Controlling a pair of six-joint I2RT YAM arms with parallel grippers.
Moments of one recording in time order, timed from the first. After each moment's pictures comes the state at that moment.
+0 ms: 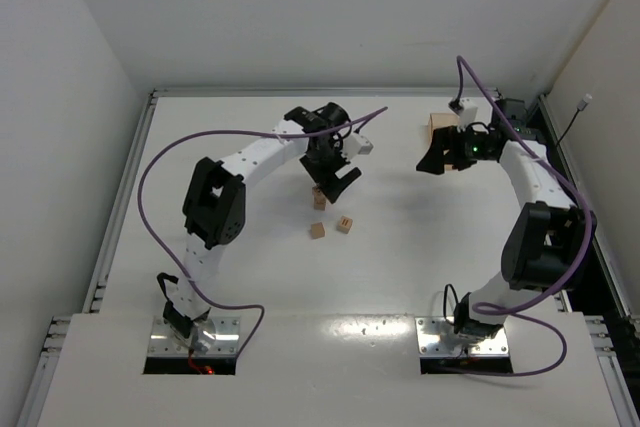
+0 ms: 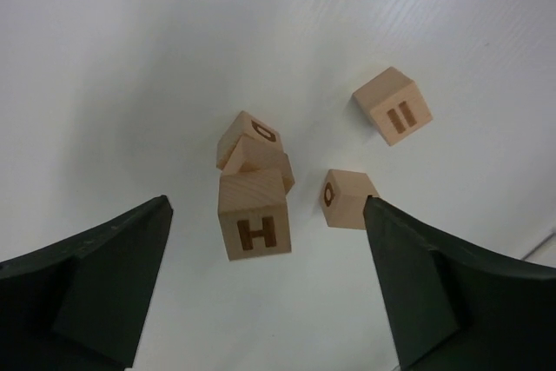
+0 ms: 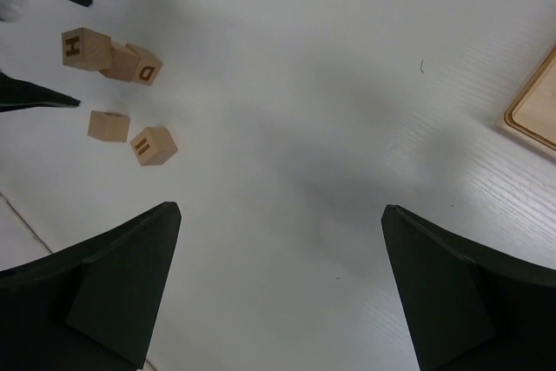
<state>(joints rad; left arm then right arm) -0.63 2.17 1.95 -1.05 0.21 0.33 -0.19 1.61 1.23 -0.64 -0.77 -0.34</state>
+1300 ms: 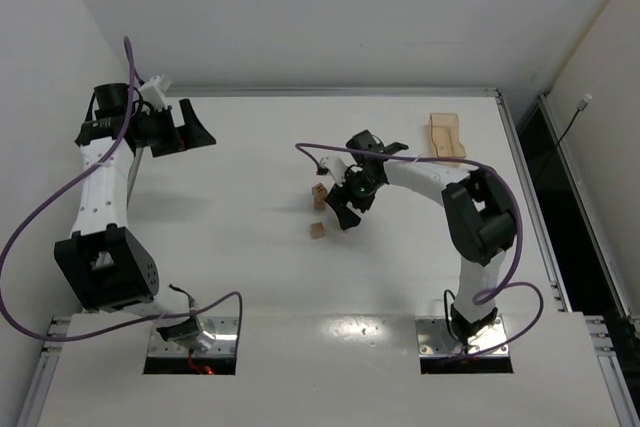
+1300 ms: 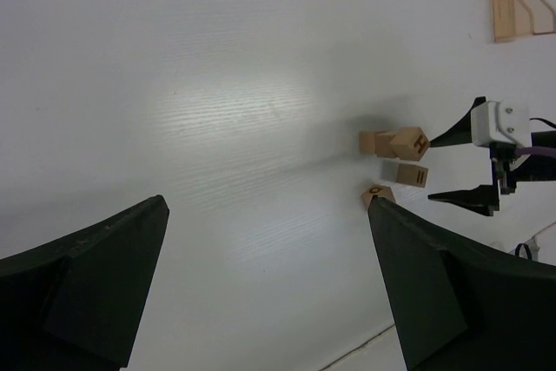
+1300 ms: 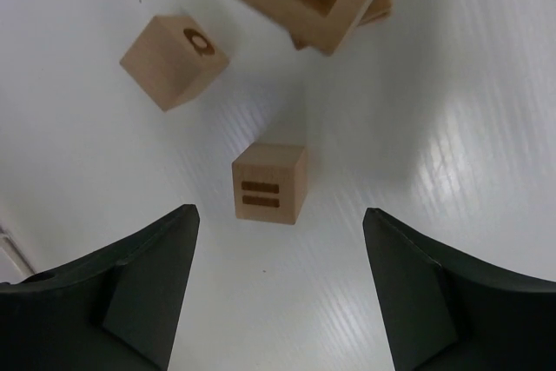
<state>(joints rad) 0.29 1.48 1.43 -0.79 0.66 -0.02 0.53 1.90 1.26 -0.62 -0.42 -0.48</state>
